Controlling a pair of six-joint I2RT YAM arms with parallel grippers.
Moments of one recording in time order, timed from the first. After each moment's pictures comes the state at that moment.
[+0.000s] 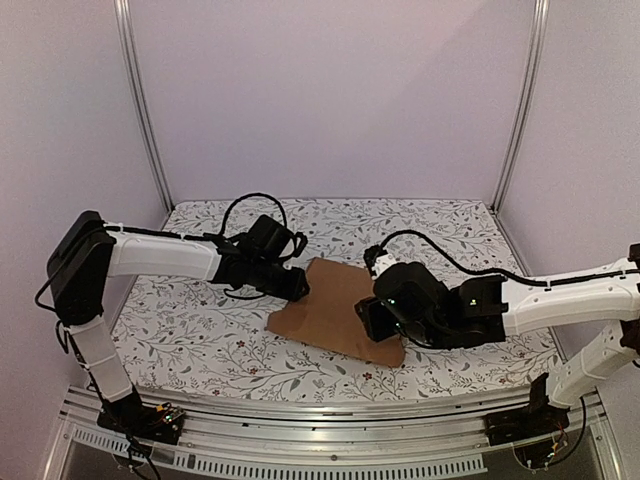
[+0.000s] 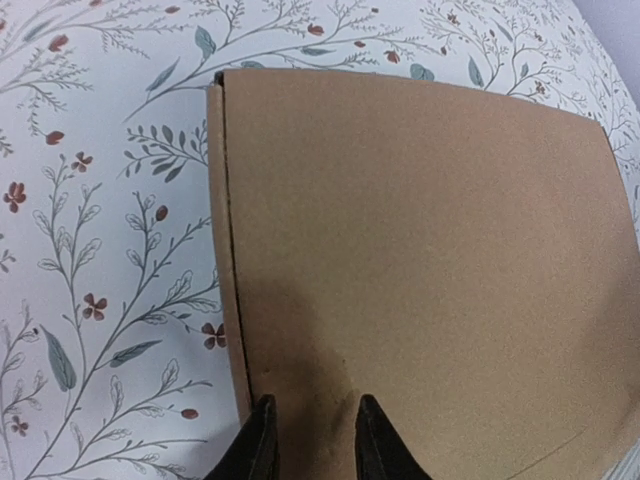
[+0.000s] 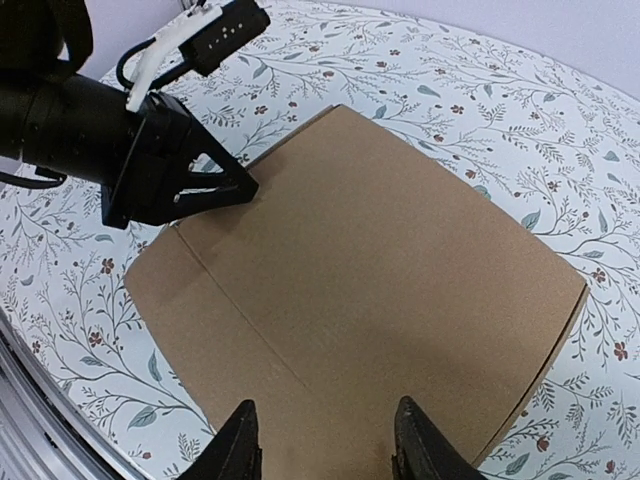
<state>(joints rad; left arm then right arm) -0.79 1.79 1.13 -0.22 0.02 -0.41 1.22 1.45 0.96 -0.27 0.54 0.59</state>
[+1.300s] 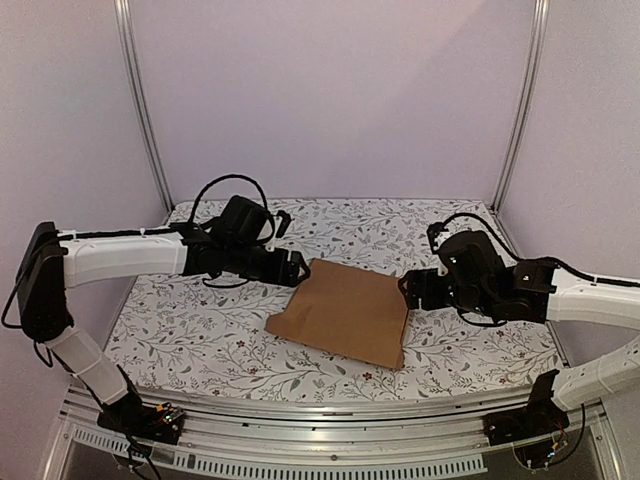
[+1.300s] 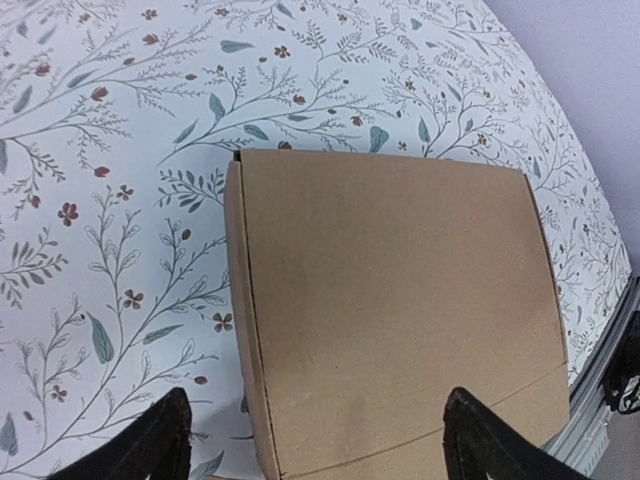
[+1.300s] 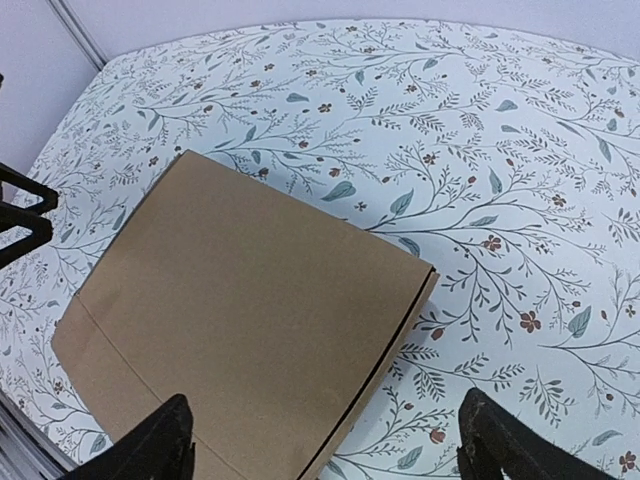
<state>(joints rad) -0.77 1.60 1.10 -0.27 0.03 -0.45 0.94 1.17 0.81 -0.34 0.41 0.58</state>
